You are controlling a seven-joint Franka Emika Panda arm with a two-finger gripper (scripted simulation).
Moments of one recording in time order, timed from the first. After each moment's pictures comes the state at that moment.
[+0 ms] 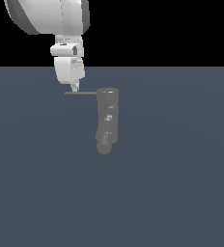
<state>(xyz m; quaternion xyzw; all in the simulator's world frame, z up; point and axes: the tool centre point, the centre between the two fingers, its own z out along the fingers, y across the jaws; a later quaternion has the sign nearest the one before) 0.087 0.141 0.202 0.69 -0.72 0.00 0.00</state>
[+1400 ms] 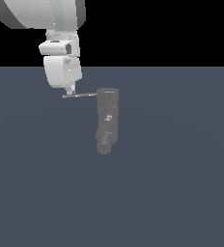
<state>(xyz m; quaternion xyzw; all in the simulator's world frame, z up) 0.027 0.141 0.202 0.69 -0.72 0.00 0.00</state>
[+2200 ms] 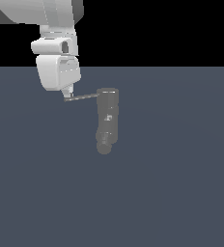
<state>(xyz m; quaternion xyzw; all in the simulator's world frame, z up) -0.012 0.137 0.202 0.69 -0.72 0.00 0.00</state>
